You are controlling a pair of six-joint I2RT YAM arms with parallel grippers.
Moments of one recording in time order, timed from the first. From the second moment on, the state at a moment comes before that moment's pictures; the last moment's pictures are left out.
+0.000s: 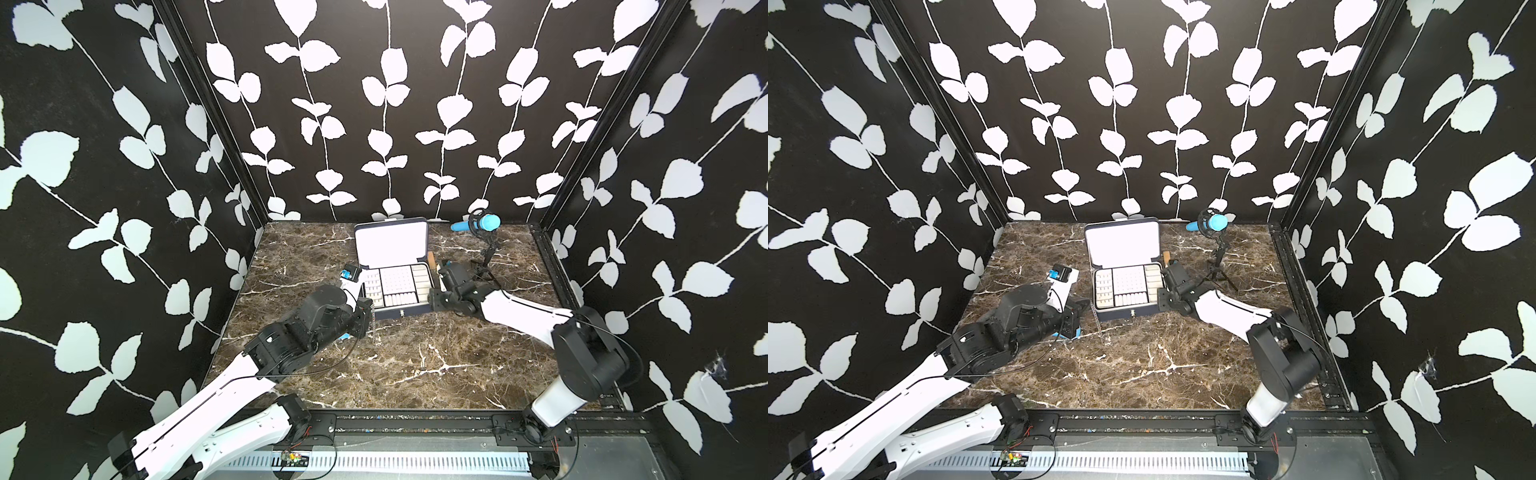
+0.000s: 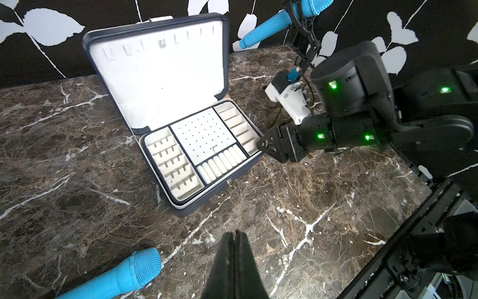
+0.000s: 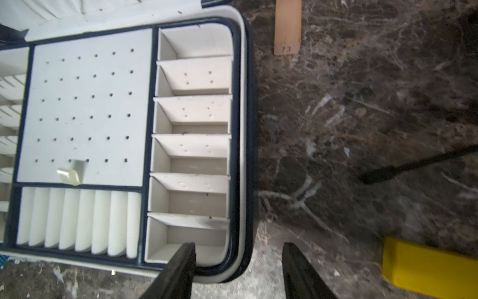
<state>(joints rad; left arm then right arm) -0.86 0.83 0.97 -0.67 -0.16 -0.31 0.61 1.61 0.96 -0.30 0.04 0.43</state>
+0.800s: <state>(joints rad) -0.86 0.76 0.98 -0.73 -0.20 -0.31 0.70 1.27 0.70 -0.45 0.05 0.42</state>
